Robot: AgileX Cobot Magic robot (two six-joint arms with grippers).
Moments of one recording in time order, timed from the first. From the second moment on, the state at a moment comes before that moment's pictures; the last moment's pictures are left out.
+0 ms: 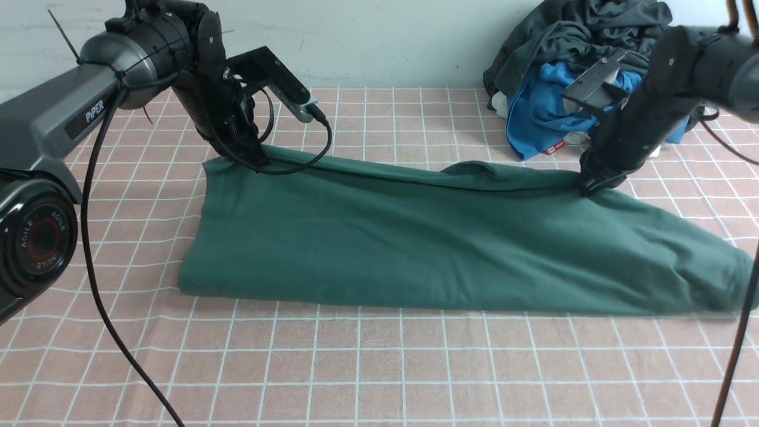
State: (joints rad) right arm 0.08 2.25 -1.91 0.09 1.01 -0.63; left arm -0.15 2.28 -2.07 0.04 0.93 0.65
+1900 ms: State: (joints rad) right arm -0.05 1.84 -1.34 0.18 1.02 -0.34; left arm -0.19 2.14 -1.63 -0.11 1.18 0.44
